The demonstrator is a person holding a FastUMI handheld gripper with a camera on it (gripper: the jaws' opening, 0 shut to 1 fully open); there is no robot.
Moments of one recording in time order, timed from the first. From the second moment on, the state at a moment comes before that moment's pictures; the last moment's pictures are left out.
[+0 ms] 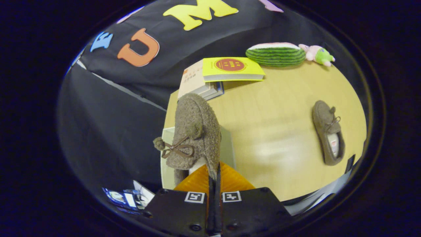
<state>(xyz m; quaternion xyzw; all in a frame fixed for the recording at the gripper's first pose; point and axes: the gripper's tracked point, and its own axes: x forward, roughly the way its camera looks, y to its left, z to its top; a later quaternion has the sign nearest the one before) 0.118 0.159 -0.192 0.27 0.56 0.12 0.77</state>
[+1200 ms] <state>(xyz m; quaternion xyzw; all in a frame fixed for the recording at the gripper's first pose) 0.085 0.298 -0.271 0.15 0.56 0.16 0.80</state>
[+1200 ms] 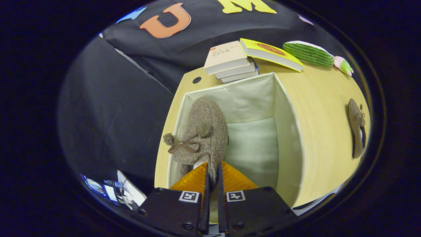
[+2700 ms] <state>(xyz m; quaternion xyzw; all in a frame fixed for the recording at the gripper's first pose) 0.067 -0.060 -0.239 -0.06 0.51 0.01 0.86</state>
